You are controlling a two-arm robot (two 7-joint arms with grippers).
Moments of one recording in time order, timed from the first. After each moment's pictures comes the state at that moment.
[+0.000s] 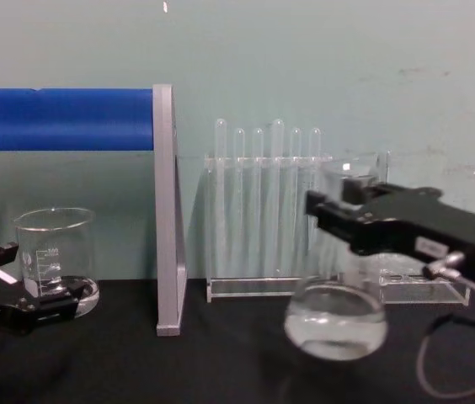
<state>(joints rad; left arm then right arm) -0.20 0.60 0.45 -1.41 -0.25 -0.12 0.03 0.19 0.26 -0.32 -1.56 0.21 -0.01 0.33</state>
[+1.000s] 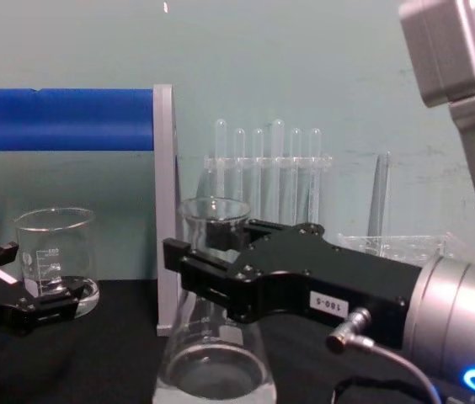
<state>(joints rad) -0.20 0.60 0.45 -1.41 -0.25 -0.12 0.03 0.17 0.30 -0.51 -1.65 0.26 0.02 0.44</state>
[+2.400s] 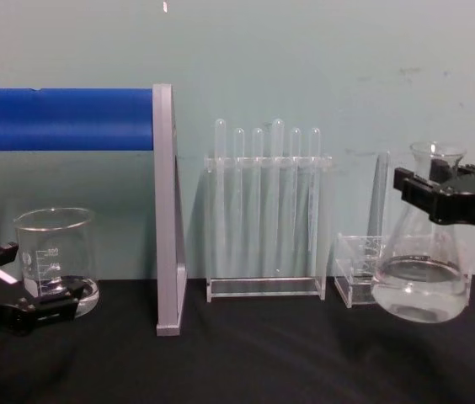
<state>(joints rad) -0.20 0.60 0.45 -1.41 -0.25 -0.12 0.03 0.22 0.26 -0.23 -1.50 0.21 -0.01 0.23</state>
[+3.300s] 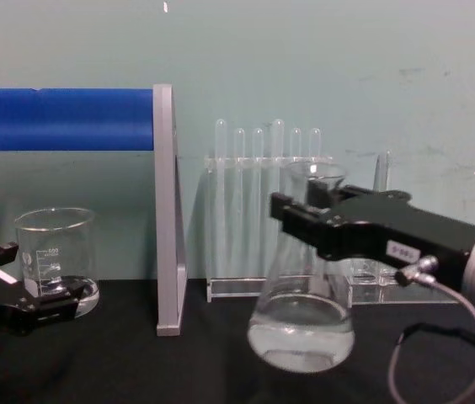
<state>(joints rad) -0.20 0.60 0.45 -1.41 -0.25 -0.12 0.03 0.18 0.25 -0.36 -1.59 0.24 0.01 0.37</state>
